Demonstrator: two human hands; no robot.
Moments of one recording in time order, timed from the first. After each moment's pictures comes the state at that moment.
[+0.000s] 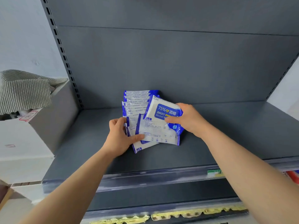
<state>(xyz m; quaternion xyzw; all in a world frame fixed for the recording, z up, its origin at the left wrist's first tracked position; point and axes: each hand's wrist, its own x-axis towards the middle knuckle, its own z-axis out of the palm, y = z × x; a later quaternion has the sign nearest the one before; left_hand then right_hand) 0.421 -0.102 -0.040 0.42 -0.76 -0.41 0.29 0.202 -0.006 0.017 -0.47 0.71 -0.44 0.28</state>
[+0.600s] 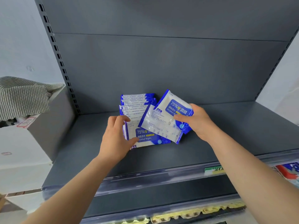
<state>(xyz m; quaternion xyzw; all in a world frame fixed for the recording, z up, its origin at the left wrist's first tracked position) 0.430 -0.087 -0.030 0.39 -0.82 -0.21 0.35 0.193 0.019 0.019 -0.37 0.68 -0.57 0.28</state>
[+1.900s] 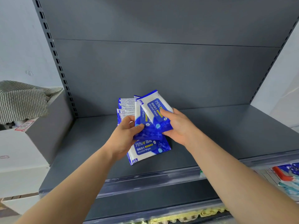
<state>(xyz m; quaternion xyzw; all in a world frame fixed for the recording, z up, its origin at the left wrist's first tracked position) 0.405 -0.066 0.014 0.26 -0.50 -0.77 0.31 0.248 -0.001 0.035 -0.23 0.54 -0.66 0.47</state>
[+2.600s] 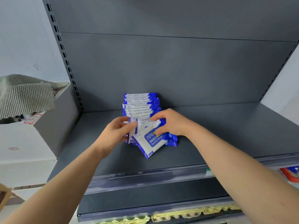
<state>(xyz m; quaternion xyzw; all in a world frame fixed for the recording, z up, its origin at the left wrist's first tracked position) 0.441 -0.101 -0.012 0.35 -0.65 -0.61 0.29 0.234 -0.023 0.022 -0.59 0.71 -0.27 0.27</state>
